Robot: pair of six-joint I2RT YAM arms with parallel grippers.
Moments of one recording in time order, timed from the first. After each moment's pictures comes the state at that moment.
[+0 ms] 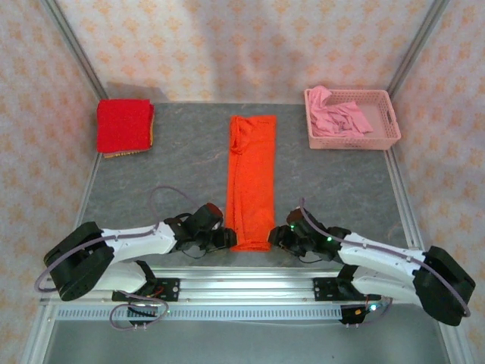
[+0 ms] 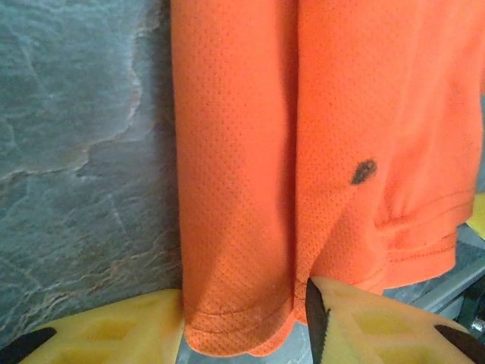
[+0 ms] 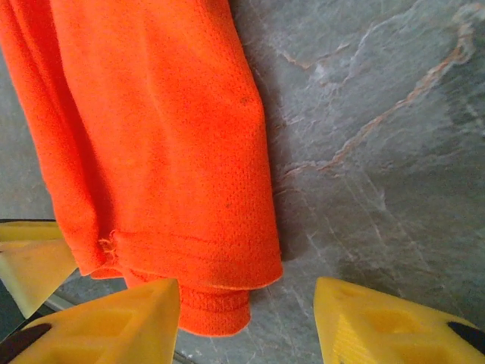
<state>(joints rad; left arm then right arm) -0.83 1.30 0.46 -0.16 0.24 -1.04 0.86 1.02 0.33 -0.23 -0.17 1.18</state>
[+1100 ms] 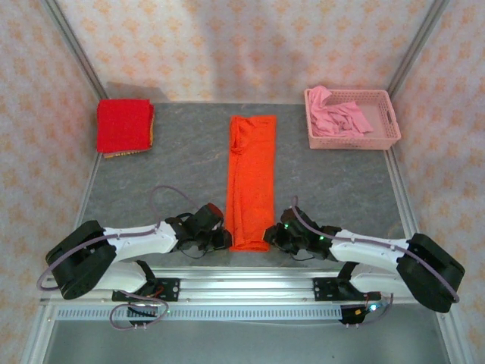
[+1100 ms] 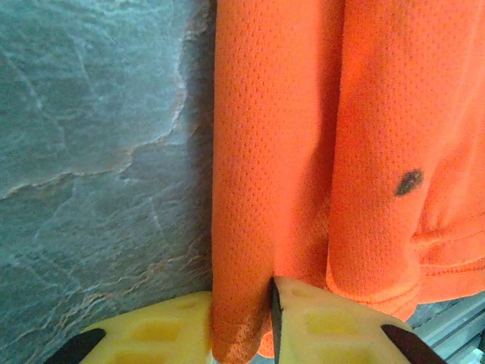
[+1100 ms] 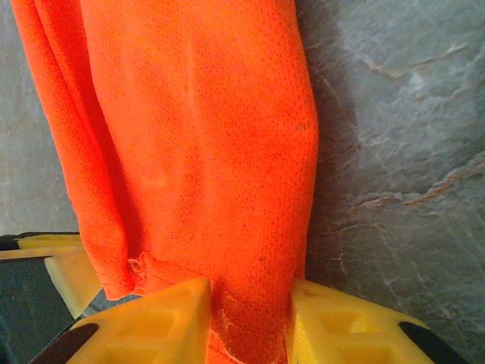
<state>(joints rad) -0.83 1.31 0.46 -0.19 0.21 -1.04 0.88 1.14 0.33 -0.05 -0.18 1.23</state>
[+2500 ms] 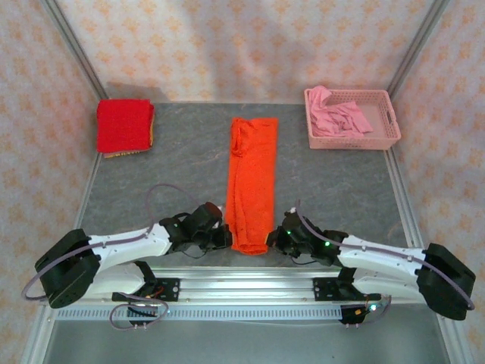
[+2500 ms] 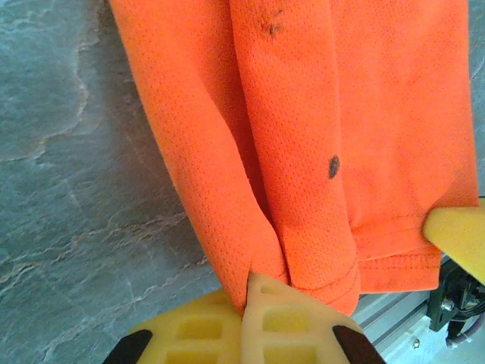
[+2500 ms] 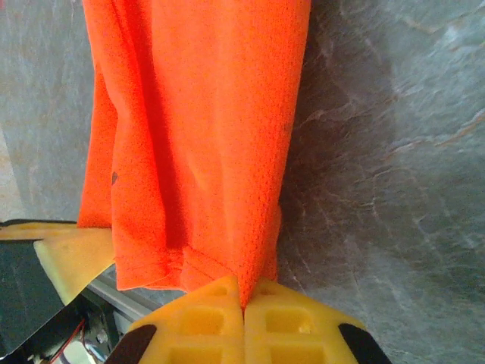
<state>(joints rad) -0.86 1.20 0.49 -0.24 0.21 -1.03 0.97 0.99 0.33 -0.14 -0.11 1.28</state>
